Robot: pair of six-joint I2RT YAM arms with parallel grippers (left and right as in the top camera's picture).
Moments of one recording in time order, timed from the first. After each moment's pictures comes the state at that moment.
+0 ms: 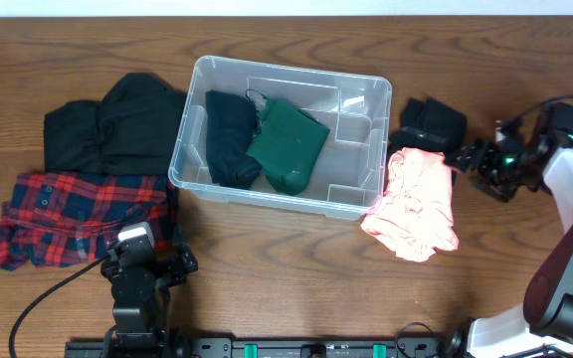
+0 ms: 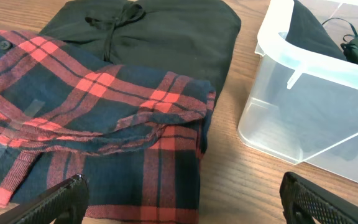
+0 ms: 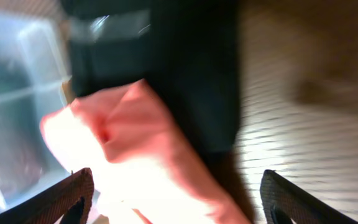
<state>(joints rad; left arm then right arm) -0.03 0.01 0.16 -0.64 -0.21 -0.20 -0.32 1.72 1.12 -0.80 -0.51 0.15</state>
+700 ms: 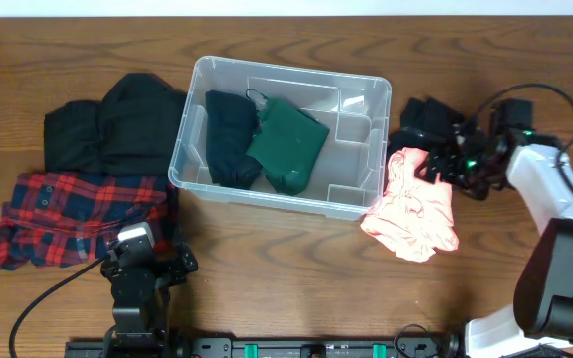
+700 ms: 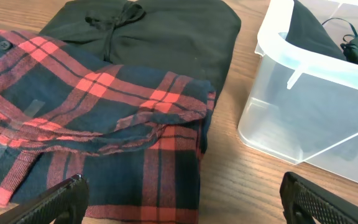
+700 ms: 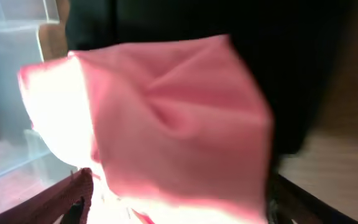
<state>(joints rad) -0.03 0.01 0.16 -0.64 -0.21 -0.20 -0.16 1.72 1.06 -0.76 -0.38 0.11</state>
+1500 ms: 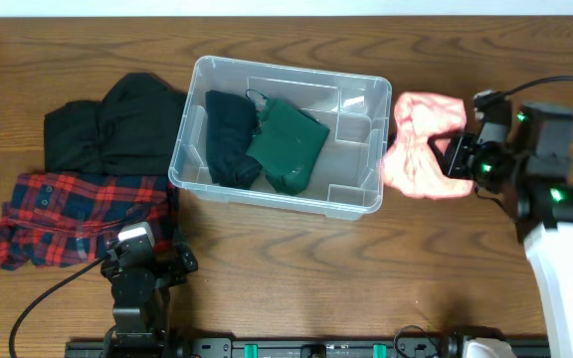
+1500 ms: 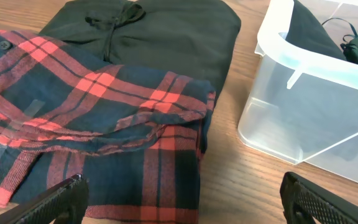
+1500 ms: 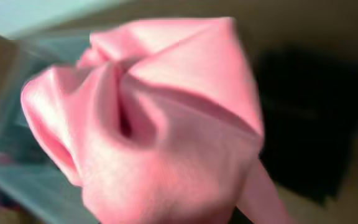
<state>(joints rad) -0.03 0.01 0.16 -0.64 -0.21 -0.20 -0.05 1.16 1.02 -0.61 -0.47 0.24</state>
